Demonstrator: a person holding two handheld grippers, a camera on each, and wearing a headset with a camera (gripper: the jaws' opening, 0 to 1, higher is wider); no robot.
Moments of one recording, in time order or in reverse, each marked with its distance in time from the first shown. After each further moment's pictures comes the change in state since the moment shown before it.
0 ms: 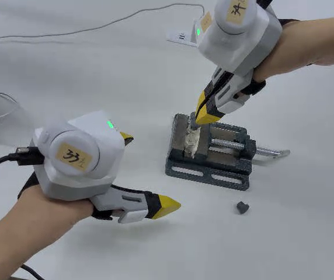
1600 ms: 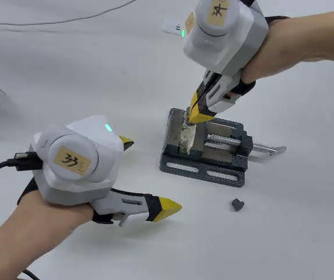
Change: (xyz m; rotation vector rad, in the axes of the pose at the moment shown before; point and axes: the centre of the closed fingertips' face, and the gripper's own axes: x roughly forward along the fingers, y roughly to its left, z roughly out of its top) left arm 0.010 -0.008 -0.006 -0.052 -0.004 -0.021; right arm 0.011 0.000 0.000 -0.012 0.065 0.017
